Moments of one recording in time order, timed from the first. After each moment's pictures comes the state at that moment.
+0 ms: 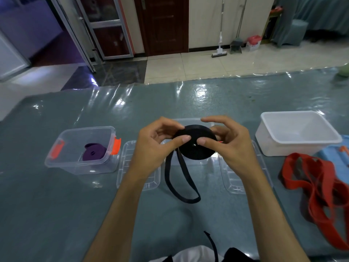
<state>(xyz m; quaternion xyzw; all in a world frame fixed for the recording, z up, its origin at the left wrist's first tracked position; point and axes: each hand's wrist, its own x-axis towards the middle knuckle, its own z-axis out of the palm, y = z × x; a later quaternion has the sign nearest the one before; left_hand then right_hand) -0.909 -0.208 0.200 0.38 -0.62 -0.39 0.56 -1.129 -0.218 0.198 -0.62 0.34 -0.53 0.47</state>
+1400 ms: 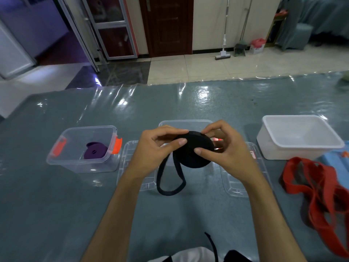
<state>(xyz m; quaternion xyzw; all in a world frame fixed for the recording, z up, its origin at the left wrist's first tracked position) -0.902 -0.209 0.193 0.39 -0.62 -0.44 0.52 -1.136 -0.218 0.187 -0.66 0.36 -0.47 0.47</state>
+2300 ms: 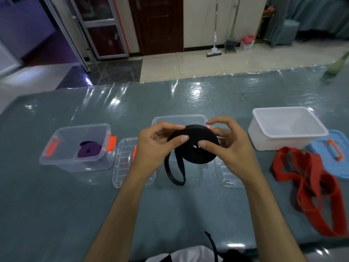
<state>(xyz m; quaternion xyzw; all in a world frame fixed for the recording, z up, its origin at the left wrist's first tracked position) -0.925 -0.192 0.187 0.37 -0.58 -0.45 0.57 -1.148 -0.188 0.190 -0.62 0.38 -0.52 0.45</state>
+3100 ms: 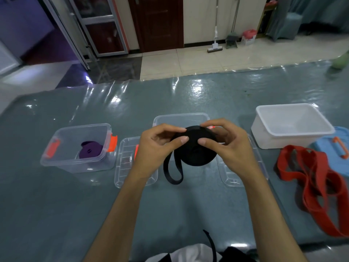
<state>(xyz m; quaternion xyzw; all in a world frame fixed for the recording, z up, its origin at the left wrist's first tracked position) -0.917 -0.204 0.178 0.38 -0.58 -0.46 0.55 -1.139 -0.202 0.179 -0.62 0.38 -0.52 0.44</state>
